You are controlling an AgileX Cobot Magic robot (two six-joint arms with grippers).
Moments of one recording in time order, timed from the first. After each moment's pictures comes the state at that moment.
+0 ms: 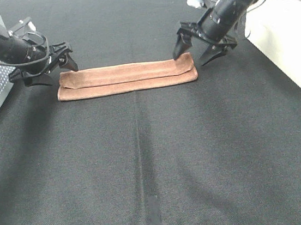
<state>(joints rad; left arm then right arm) -0.08 2.38 -1.80 -0.60 0.53 0.18 0.13 2.59 -2.31 0.50 1.10 -0.19</state>
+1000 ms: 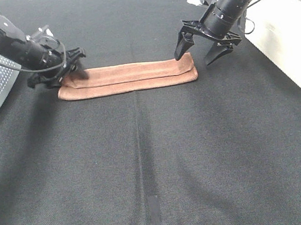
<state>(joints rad) -0.11 2.56 -2.04 -0.60 0.72 0.10 0.13 2.59 -2.34 0.46 1.16 -0.19</state>
